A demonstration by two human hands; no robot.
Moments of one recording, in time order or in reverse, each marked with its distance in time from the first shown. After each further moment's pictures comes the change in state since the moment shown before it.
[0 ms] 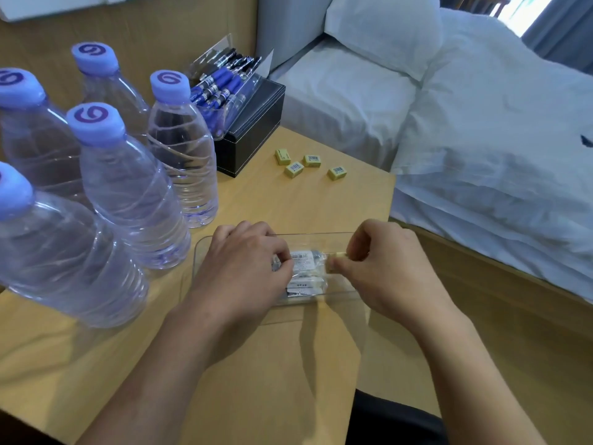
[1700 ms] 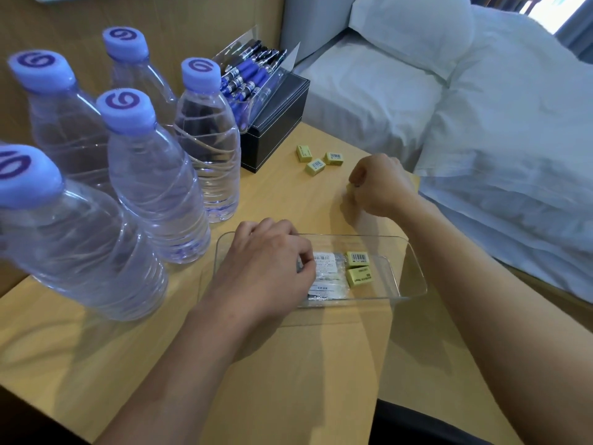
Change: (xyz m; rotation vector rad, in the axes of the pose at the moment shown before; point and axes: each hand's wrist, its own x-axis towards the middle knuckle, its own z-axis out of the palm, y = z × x) left_hand 0.001 -0.002 0.002 -0.004 -0.006 0.006; right_hand 0.156 0.000 0.024 -0.221 0.038 -0.168
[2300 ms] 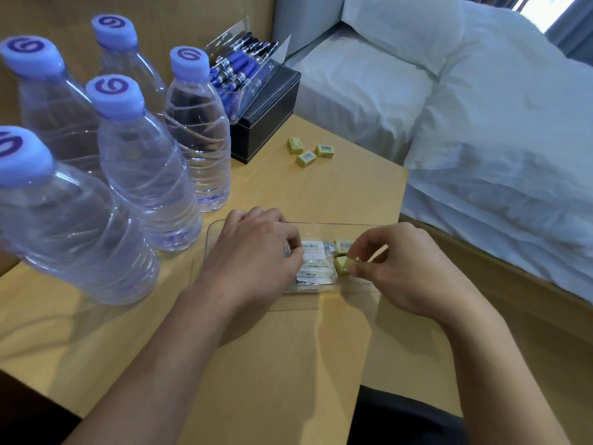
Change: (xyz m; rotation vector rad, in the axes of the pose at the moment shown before) left_hand -0.001 0.002 -0.001 0.003 0.011 -0.011; right_hand -0.153 -0.007 -0.036 0.222 -0.243 0.110
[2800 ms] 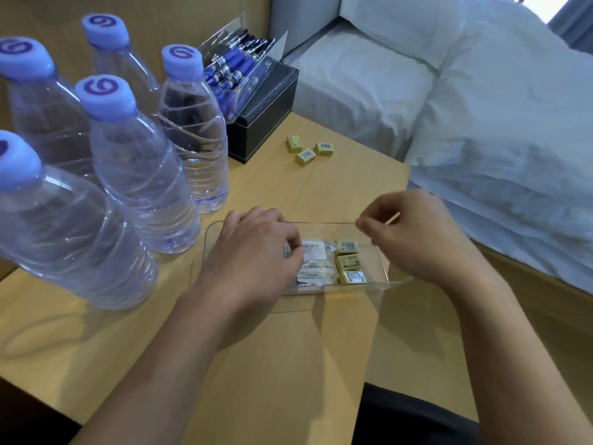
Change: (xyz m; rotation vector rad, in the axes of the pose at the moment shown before) left_hand 0.001 0.001 0.000 0.022 -0.005 -0.002; right_hand 0.022 -0.006 -0.017 0.052 0.149 -0.070
